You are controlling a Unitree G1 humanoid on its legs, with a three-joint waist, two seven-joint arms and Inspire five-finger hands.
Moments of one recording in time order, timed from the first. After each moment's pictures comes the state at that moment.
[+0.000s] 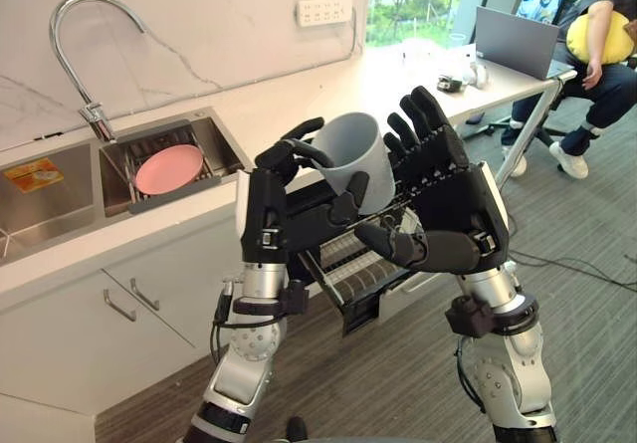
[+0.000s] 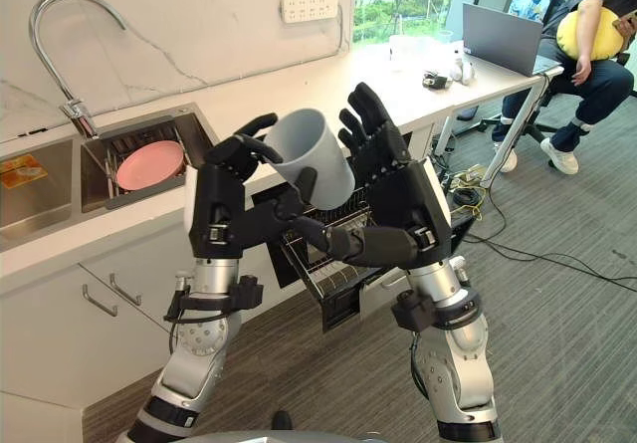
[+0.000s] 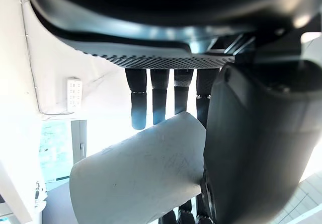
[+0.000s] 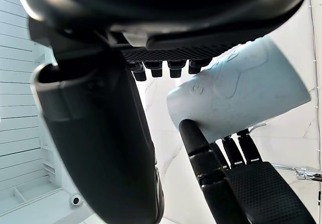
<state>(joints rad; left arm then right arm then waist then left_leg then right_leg) -0.05 0.10 -0.34 -0.13 0.08 -0.47 0.31 0.06 -0.20 0.03 -0.38 0.51 -0.25 0.41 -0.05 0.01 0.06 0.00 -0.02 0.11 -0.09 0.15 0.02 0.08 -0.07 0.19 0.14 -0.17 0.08</state>
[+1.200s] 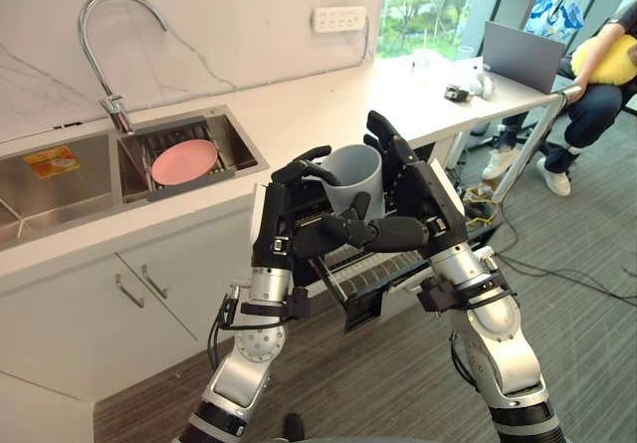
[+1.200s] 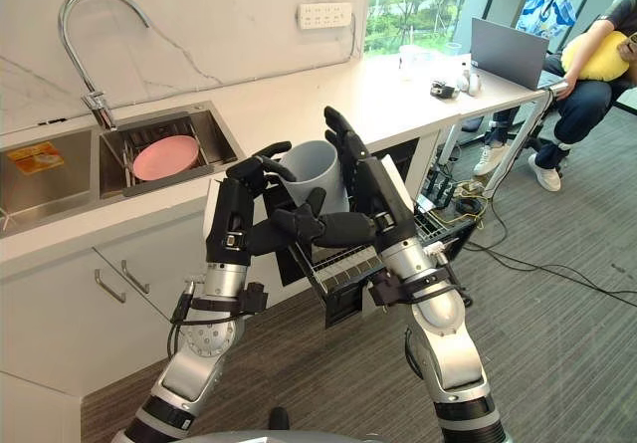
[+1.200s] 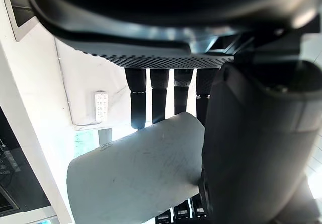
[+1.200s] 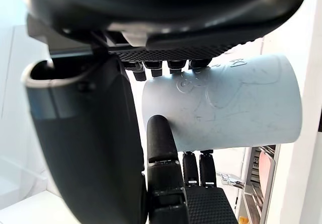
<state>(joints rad) -0.02 0.15 -0.38 -0.10 0.08 -0.40 0.34 -0.03 -0.25 0.12 -0.34 0.25 -0.04 0.17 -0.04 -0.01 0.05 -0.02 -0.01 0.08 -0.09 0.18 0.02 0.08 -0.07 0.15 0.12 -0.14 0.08</state>
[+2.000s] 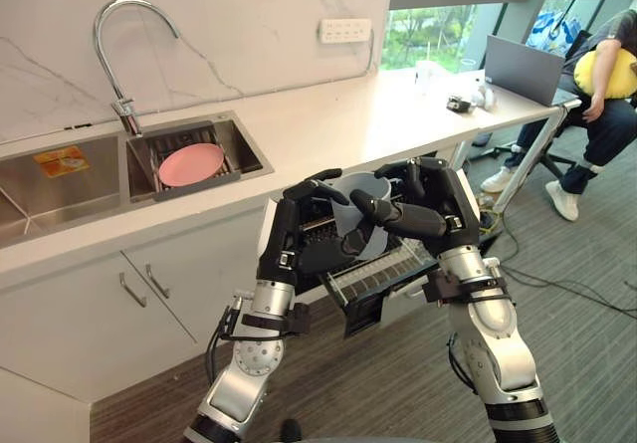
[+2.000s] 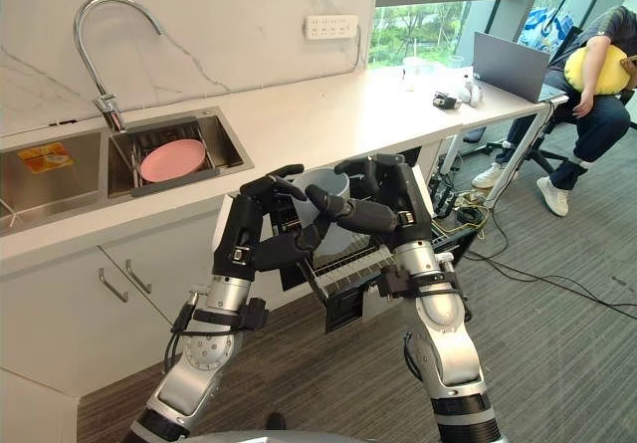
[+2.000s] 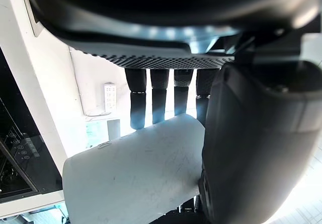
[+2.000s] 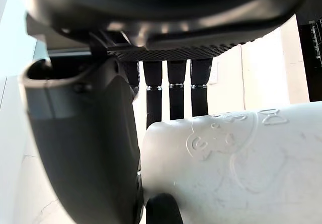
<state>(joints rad) 0.03 0.18 -0.41 -0.10 0.06 -0.39 0.30 -0.03 -0.22 0.10 -0.26 0.31 -0.05 0.02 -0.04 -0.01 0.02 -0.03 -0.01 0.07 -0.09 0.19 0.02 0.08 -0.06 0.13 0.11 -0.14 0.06</state>
